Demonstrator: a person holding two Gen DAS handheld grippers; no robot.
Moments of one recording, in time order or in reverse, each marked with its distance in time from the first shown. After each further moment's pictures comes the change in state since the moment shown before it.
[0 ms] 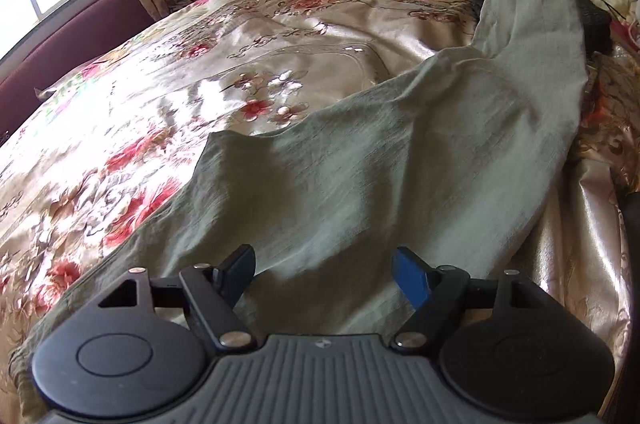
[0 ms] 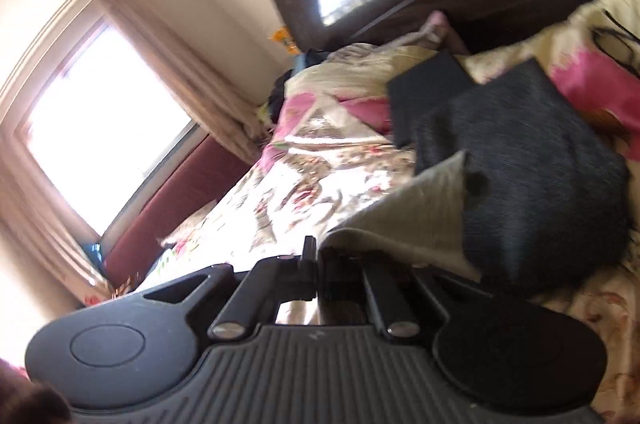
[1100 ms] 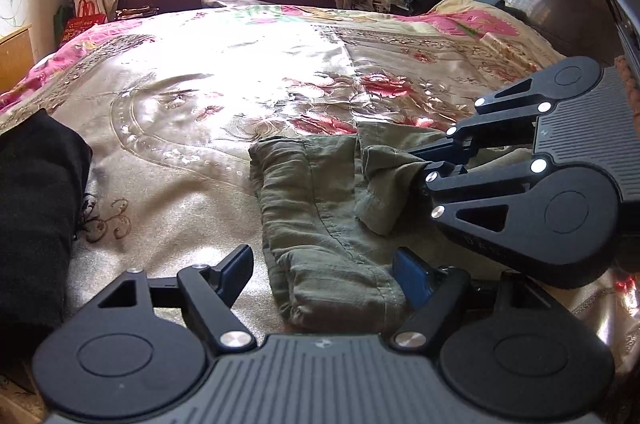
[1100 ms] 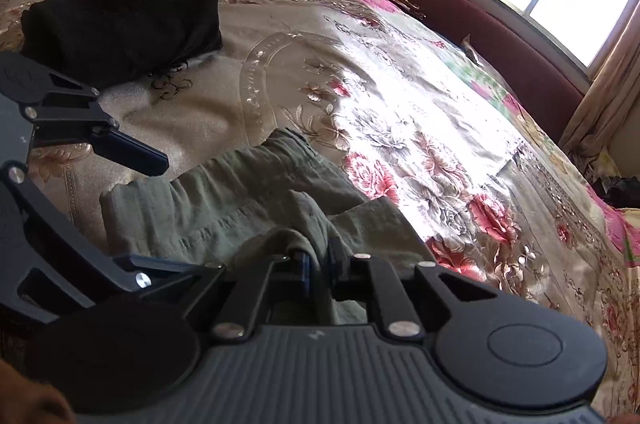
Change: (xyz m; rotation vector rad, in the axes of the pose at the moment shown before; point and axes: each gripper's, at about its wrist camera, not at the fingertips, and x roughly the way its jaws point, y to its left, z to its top) left arm -0.104 0.154 -0.161 -0.539 -0.121 0.179; right arm 0.047 0.372 -0.340 -1.383 0.488 0.379
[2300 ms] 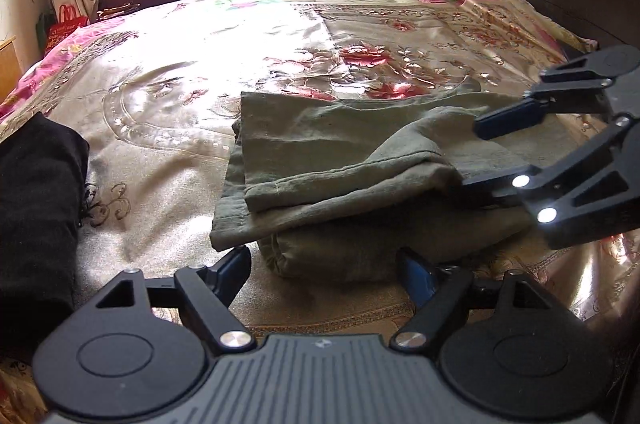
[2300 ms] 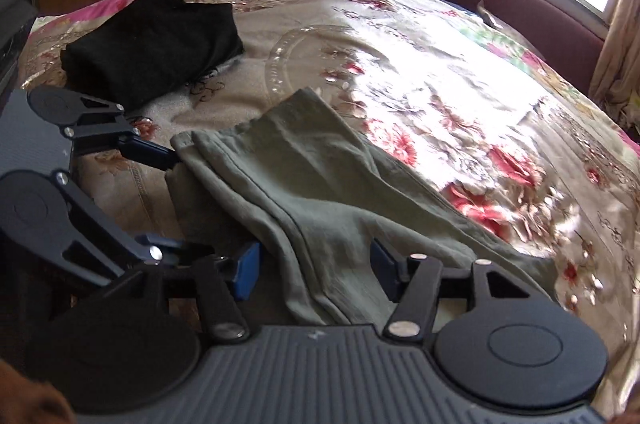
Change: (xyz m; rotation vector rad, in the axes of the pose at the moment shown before) left arm -0.018 -0.015 -0.010 0.089 0.069 -0.004; right arm -0.063 -0.038 -0.054 0.211 0.034 0.130
